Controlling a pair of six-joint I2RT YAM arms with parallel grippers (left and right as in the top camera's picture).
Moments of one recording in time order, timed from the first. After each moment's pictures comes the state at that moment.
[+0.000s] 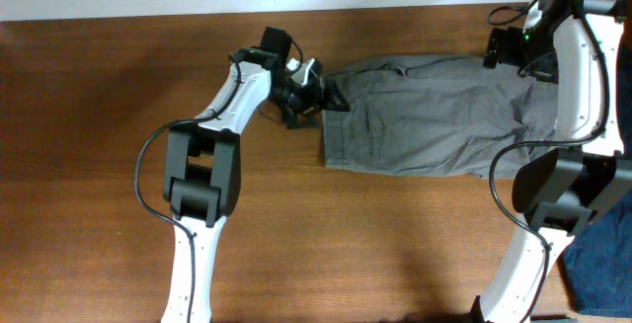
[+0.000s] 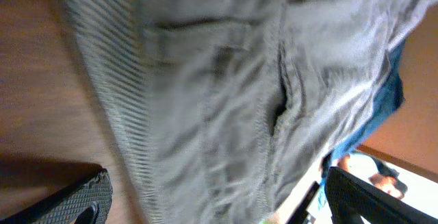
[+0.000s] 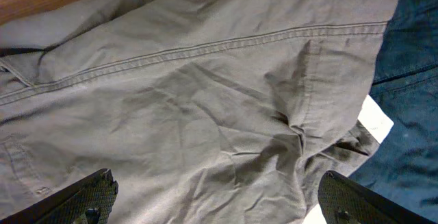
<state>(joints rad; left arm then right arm) -0.31 2.49 2.05 -0.92 0.81 -0.32 -0.21 2.22 2.36 -1.46 0.02 0.10</state>
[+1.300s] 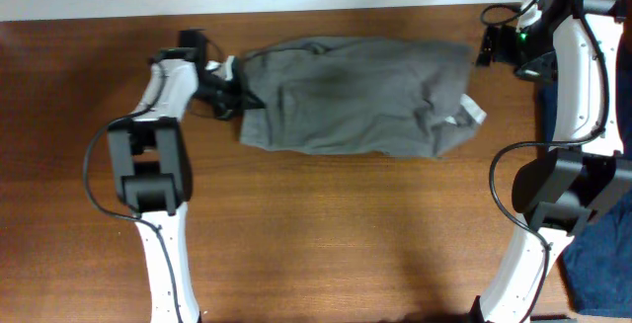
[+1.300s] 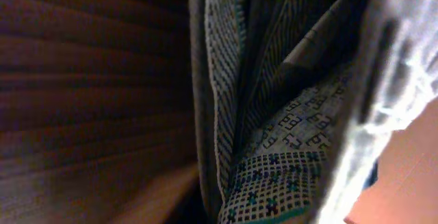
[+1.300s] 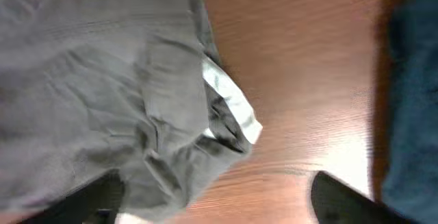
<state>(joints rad) 0.01 2.53 2.05 -0.98 0.77 -0.33 -0.20 2.22 2.36 -1.47 -0.15 0.08</state>
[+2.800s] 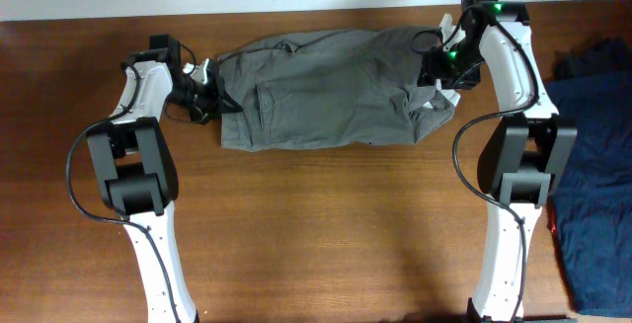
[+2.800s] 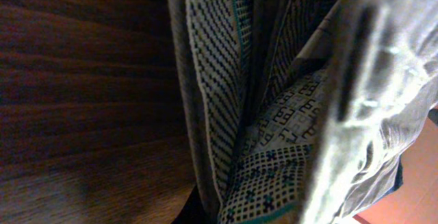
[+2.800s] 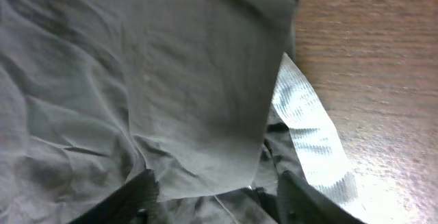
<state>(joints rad) 0.10 2.53 2.05 -1.04 0.72 -0.19 -0.06 2.45 2.28 -1.27 -0.27 -0.02</state>
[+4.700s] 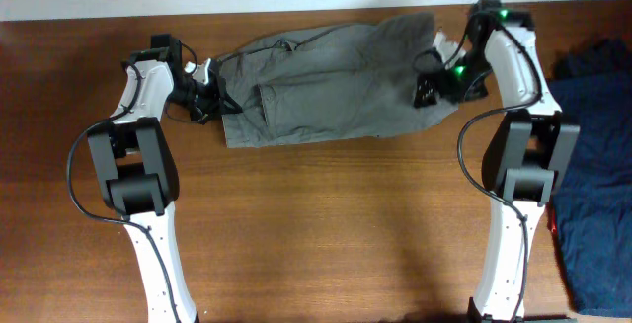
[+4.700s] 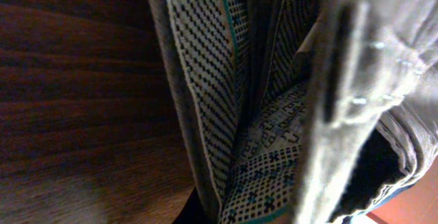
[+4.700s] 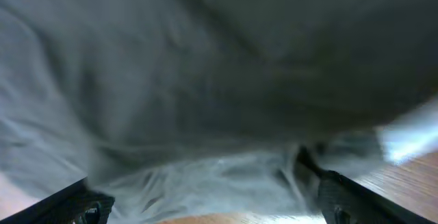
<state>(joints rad) 0.09 2.53 2.05 -1.05 0.69 -0.16 -0.10 2.48 2.22 -1.34 -0.31 -0.35</state>
